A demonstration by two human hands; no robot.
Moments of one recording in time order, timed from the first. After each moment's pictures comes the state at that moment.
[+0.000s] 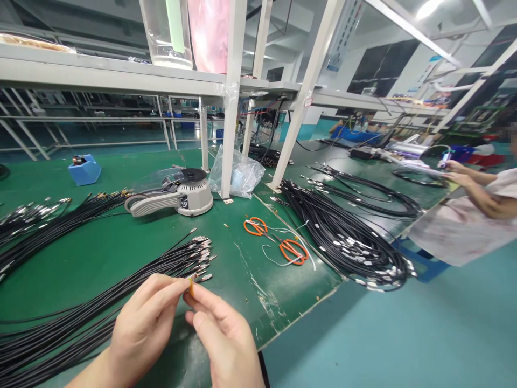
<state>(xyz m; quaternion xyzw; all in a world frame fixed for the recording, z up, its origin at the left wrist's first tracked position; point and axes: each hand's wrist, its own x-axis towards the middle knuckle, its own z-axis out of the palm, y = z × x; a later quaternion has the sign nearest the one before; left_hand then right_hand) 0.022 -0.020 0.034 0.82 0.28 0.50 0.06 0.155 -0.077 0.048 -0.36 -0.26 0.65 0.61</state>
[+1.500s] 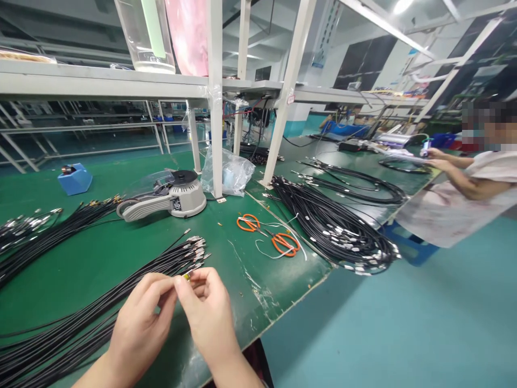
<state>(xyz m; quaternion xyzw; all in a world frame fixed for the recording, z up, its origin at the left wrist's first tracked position) 0.026 -0.022 0.028 0.80 0.38 0.47 0.06 0.144 -0.049 0.048 -0.50 -0.35 0.50 0.61</state>
